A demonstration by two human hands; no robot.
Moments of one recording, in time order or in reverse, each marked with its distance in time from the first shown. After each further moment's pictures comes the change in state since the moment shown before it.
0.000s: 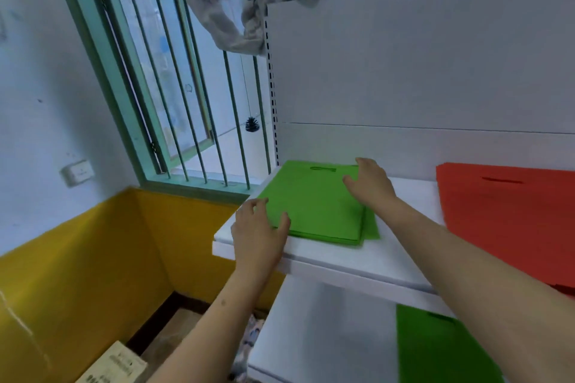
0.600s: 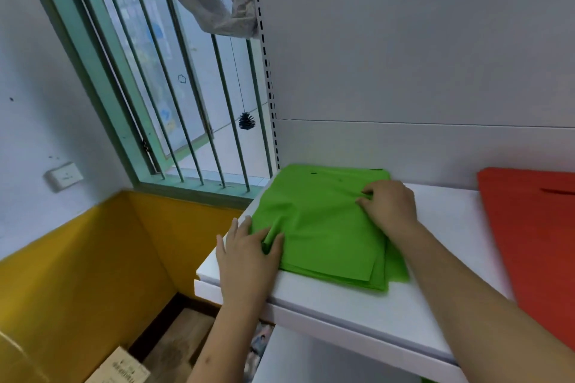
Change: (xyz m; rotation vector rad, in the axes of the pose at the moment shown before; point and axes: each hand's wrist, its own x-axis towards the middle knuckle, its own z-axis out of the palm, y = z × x) left_hand 0.044 -0.029 0.037 0.175 -0.126 -0.048; right_hand 0.043 0.024 0.040 -0.187 0.080 -0.012
